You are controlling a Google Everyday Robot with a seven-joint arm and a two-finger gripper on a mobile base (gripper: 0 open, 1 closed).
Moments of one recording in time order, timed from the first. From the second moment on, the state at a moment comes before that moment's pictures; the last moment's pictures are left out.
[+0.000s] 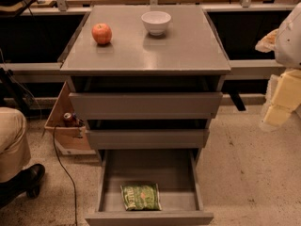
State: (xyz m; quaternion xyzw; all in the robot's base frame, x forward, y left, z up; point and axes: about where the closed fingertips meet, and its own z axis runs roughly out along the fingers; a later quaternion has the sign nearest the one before) arm 0.438 -0.216 0.977 -0.60 0.78 -0.04 0.16
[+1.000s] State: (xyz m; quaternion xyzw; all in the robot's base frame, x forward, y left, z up) arm 0.458 -0.204 0.903 -0.60 0.78 0.00 0.16
